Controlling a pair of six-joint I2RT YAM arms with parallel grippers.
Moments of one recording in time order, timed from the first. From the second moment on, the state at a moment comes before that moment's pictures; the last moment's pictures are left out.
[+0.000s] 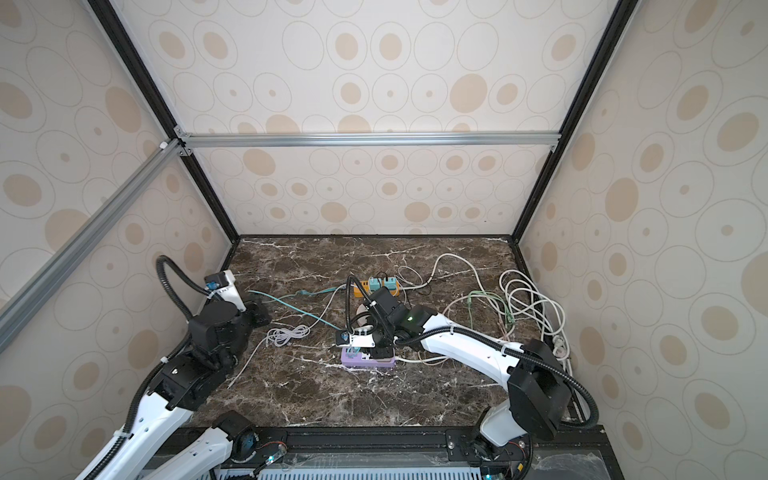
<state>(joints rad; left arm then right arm) -0.48 0.69 0.83 -0.43 -0.55 -0.46 0.86 1.49 1.10 -0.59 -0.23 -0.83</state>
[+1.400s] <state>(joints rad) -0.31 0.69 0.83 -0.41 -0.56 -0.40 0.79 1.57 1.13 -0.66 -0.35 -0.72</state>
